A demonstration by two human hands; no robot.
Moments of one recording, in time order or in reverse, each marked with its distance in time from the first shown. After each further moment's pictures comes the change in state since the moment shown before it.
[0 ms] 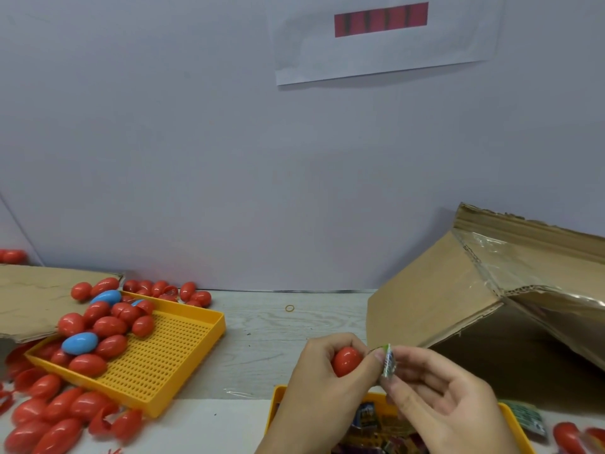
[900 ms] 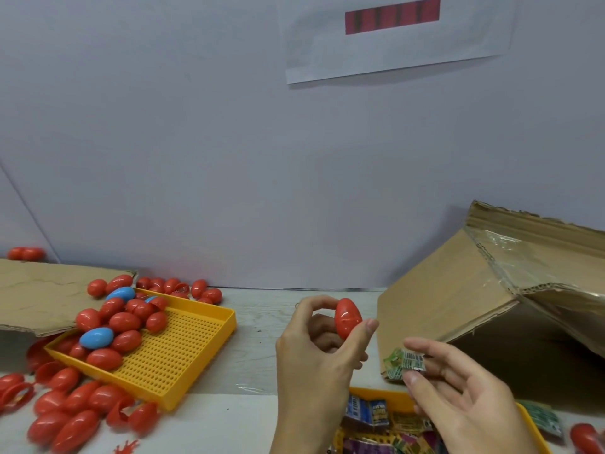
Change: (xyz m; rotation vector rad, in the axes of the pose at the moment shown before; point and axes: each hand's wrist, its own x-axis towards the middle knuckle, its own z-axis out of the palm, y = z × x) left_hand 0.003 0.003 -0.001 -0.121 0.413 0.175; right_hand 0.003 0.003 0.000 -0.035 0.083 0.045
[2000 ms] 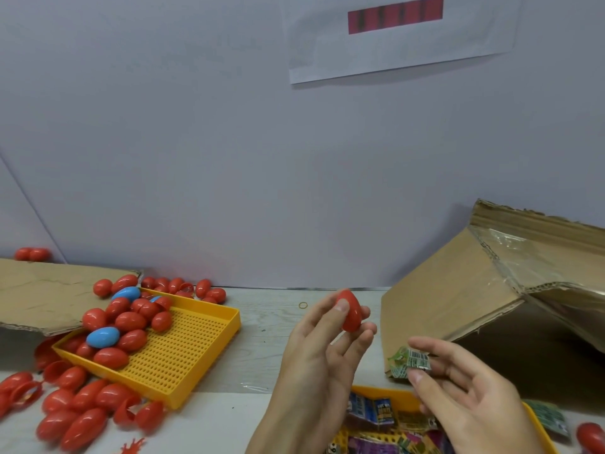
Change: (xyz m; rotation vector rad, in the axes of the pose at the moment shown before) left_hand 0.001 0.011 -0.007 -0.810 -0.117 -0.488; right_hand 0.000 0.000 -0.001 -0.011 -0.005 -0.009
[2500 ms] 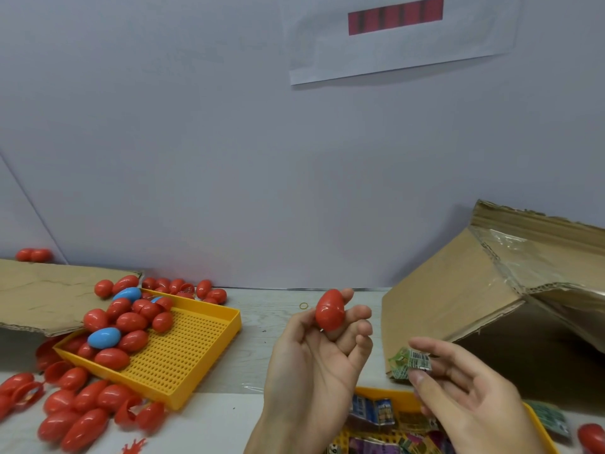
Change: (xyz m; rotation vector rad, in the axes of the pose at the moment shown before) left_hand 0.000 0.009 -0.003 -0.265 -0.134 -0.127; right_hand 0.000 -0.003 -0.001 -0.011 -0.003 0.017
